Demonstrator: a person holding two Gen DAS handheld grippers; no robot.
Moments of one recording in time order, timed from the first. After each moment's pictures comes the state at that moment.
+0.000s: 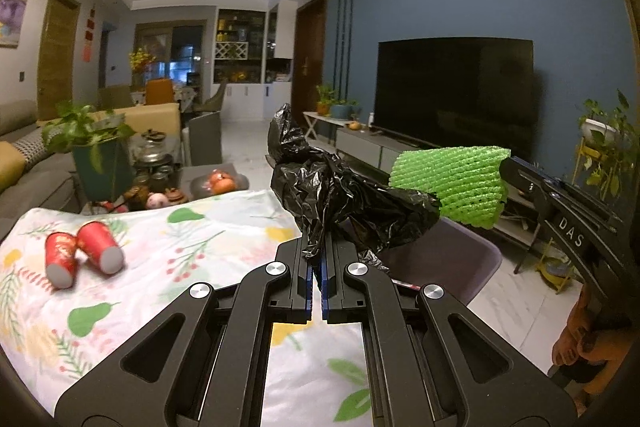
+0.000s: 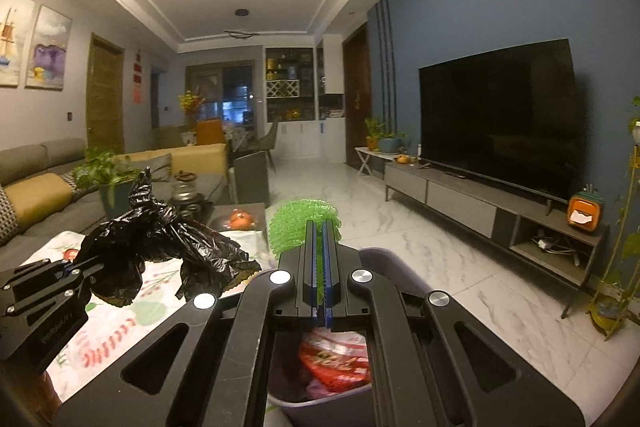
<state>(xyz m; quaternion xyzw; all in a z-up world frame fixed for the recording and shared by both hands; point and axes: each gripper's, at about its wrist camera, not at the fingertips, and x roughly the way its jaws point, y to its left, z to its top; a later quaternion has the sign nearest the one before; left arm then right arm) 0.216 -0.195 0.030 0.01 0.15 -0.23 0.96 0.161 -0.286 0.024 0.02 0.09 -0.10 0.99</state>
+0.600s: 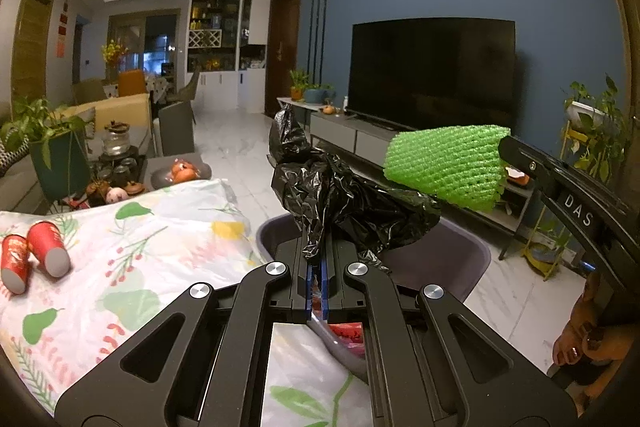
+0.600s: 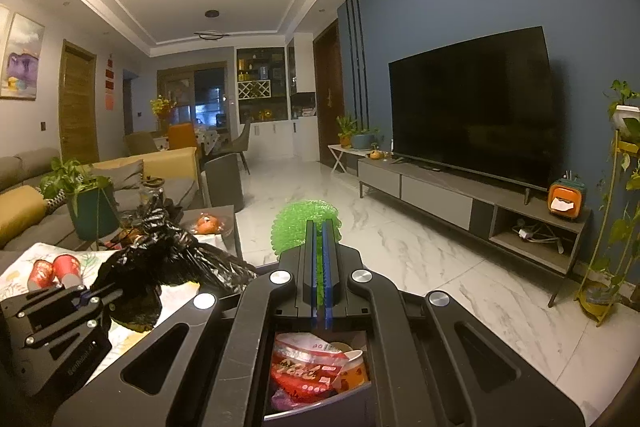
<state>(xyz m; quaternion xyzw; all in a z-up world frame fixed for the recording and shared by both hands) 0.252 -0.261 0.005 0.02 0.18 -0.28 0.94 0.174 -0.321 0.012 0.04 0.09 -0.14 0.98</state>
